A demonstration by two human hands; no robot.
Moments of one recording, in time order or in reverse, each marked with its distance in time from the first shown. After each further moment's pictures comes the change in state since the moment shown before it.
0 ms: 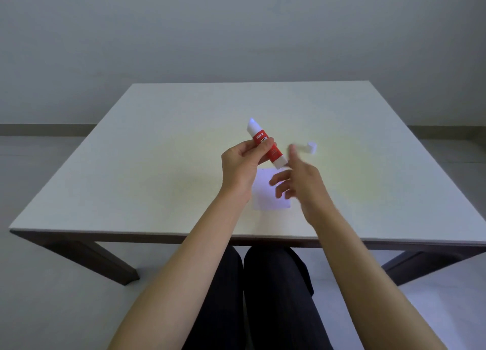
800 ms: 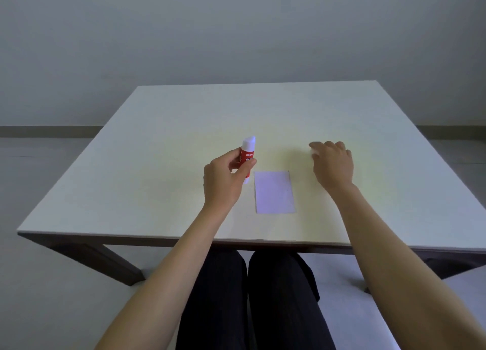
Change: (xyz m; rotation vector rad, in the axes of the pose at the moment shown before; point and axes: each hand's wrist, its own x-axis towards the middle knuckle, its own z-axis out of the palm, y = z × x) left_hand 0.011 -0.016 -0.044 0.725 0.095 0.386; right_hand 0.096 0.022 -0.057 -1.225 0.347 -0.359
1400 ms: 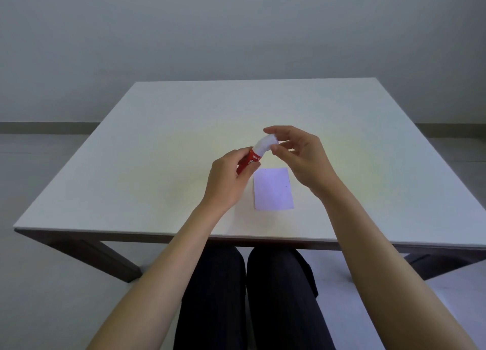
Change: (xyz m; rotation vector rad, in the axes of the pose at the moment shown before) left_hand -0.003 0.002 -0.002 0.098 -0.164 0.139; right_hand -0.045 -0.072 -0.062 1.010 -0.186 -0.205
